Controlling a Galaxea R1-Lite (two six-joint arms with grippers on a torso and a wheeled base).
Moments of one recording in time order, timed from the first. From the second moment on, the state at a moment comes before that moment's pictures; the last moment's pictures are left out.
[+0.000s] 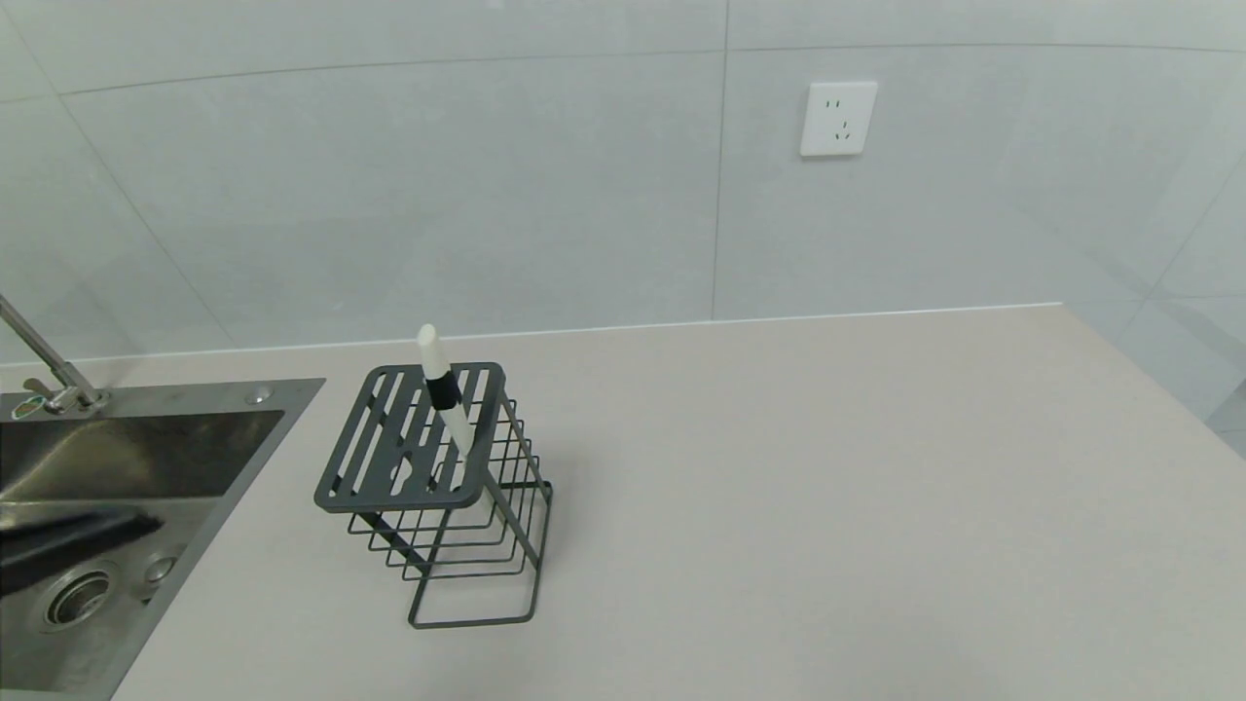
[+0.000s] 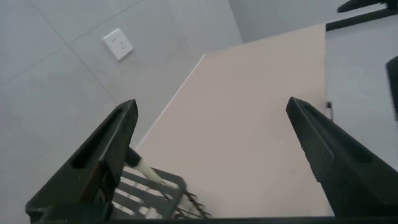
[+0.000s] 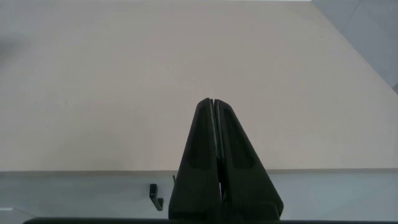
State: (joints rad) left arm -0.03 0.71 -0.19 -0.82 -1.04 0.24; right arm -0.01 0.01 0.00 0.00 0.04 -0.04
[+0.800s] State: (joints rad) left arm 0.00 0.01 -0.01 -0.04 -0.09 0.13; right arm -0.01 0.00 0.00 0.00 0.05 -0.04
